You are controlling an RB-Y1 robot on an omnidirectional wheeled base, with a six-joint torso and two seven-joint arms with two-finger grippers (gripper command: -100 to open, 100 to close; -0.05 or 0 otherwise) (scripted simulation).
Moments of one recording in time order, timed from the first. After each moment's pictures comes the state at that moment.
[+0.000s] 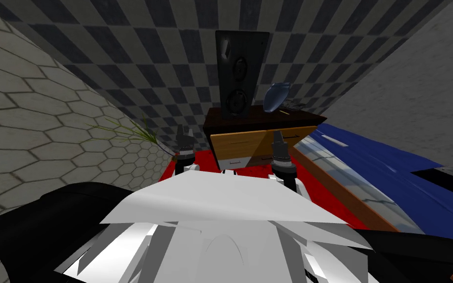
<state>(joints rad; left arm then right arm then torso) 0.49 0.02 -0.01 -2.23 0.07 -0.52 -0.08 0.51 -0.16 -0.02 -2.24 0.20 -0.63 0.34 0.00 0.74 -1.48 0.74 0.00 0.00</state>
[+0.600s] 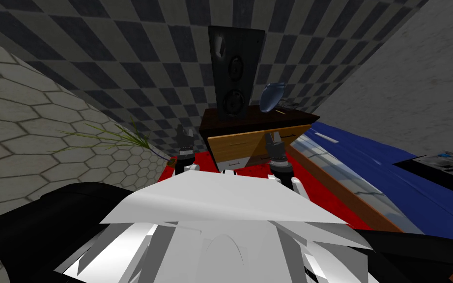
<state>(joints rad) 0.49 0.02 -0.01 -2.23 0.07 -0.52 -0.08 0.50 -0.18 -0.01 -2.22 0.29 -0.65 0.50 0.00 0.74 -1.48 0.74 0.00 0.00</state>
